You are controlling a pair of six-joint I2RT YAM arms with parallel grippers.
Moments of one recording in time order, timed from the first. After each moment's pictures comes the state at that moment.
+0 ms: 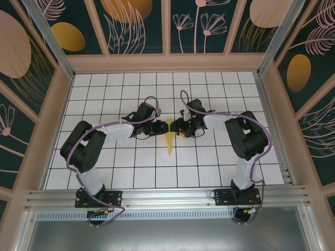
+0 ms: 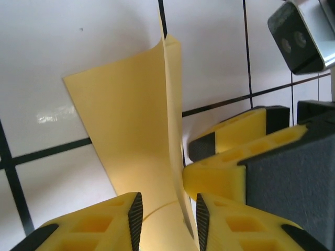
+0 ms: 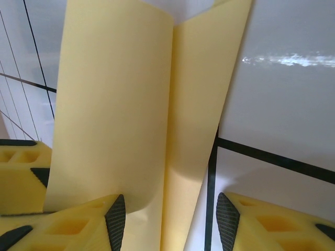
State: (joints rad) left arm -0.59 1.78 0.97 -0.07 0.41 -0.71; right arm 0.50 1.89 1.04 -0.22 -0.61 0.65
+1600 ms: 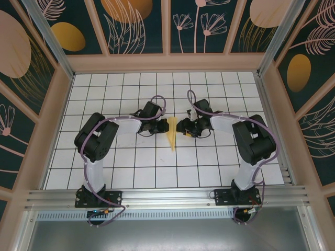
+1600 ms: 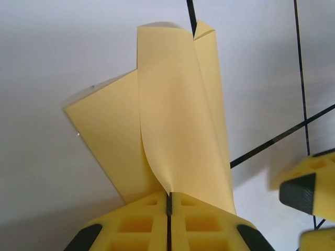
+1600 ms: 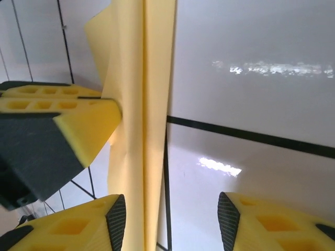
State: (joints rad) left arm -0.59 1.97 1.10 -0.06 0.36 -0.59; right arm 0.45 1.78 0.96 -0.27 -0.57 0.60
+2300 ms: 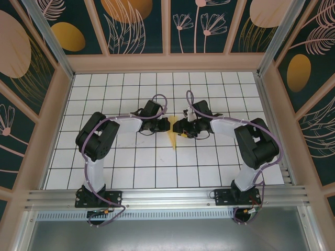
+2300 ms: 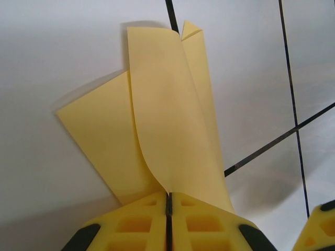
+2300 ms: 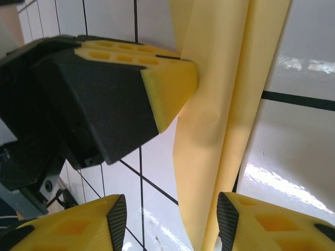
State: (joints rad) left arm -0.59 1.99 1.12 -0.06 0.37 -0.58; right arm 0.48 1.74 0.92 -0.16 -0.68 0.65
